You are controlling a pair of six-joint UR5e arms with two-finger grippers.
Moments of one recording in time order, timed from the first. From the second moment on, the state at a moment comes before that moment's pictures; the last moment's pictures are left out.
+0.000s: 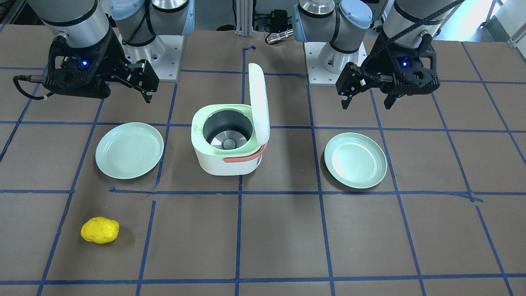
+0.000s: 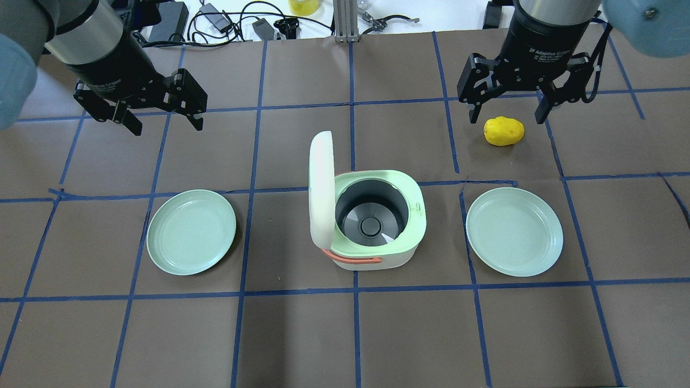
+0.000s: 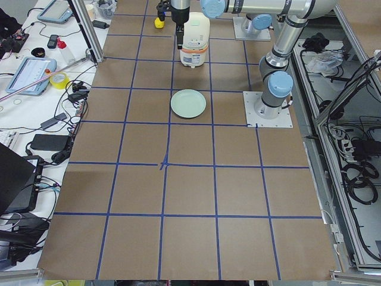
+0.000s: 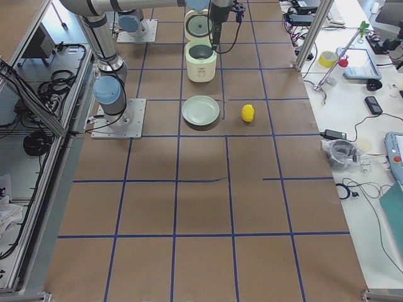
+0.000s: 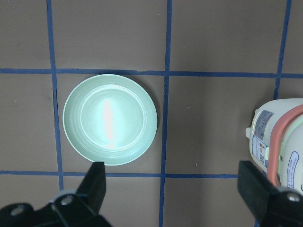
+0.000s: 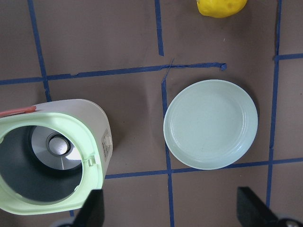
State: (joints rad) left arm -1.53 -1.54 -1.57 -1.56 1.56 0.00; right arm 1.60 -1.52 1.46 -1.41 -1.58 0.11
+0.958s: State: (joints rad) left arm -1.53 -1.54 -1.57 -1.56 1.56 0.00; right arm 1.59 -1.53 1.45 -1.41 -1.57 0.11
